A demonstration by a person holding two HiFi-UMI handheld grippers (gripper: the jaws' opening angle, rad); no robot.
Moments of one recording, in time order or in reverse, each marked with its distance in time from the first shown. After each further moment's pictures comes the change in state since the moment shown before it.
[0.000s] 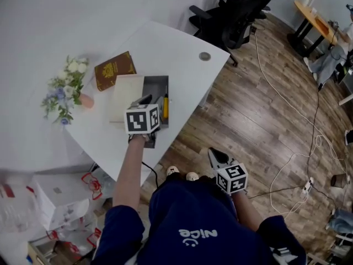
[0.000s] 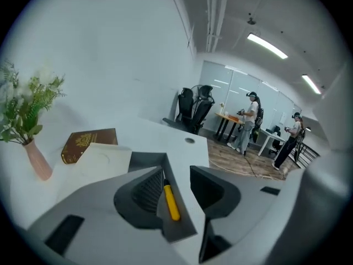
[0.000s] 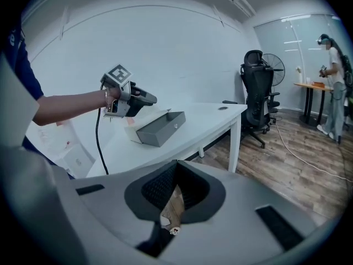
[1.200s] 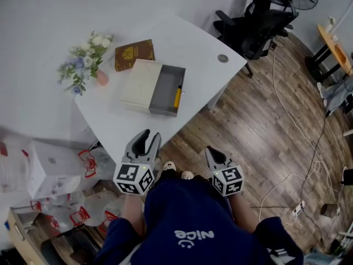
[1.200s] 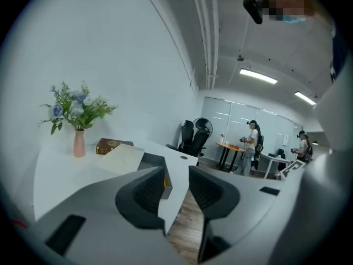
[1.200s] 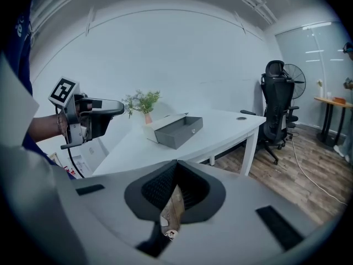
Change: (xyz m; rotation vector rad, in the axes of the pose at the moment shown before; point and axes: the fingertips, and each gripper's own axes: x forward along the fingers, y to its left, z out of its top) left arm -0.177 -0.044 -0.099 -0.077 -0.392 0.034; right arm -0.007 0.037 0.004 -0.160 -0.040 0.125
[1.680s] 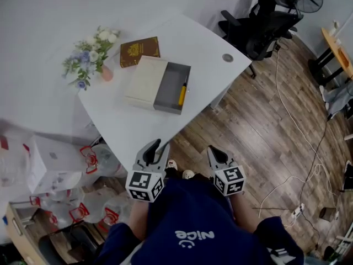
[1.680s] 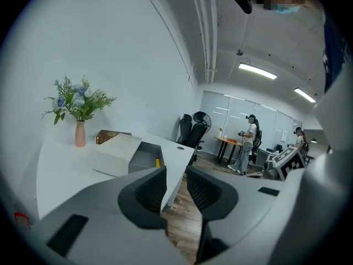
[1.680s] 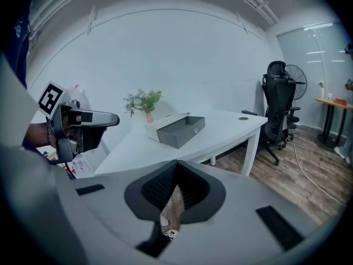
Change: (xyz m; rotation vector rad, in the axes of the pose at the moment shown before) left arm -0.018 -0.023 -0.043 0.011 0.064 -0.002; right arm 0.001 0.009 -0.002 -0.013 -0.002 0.008
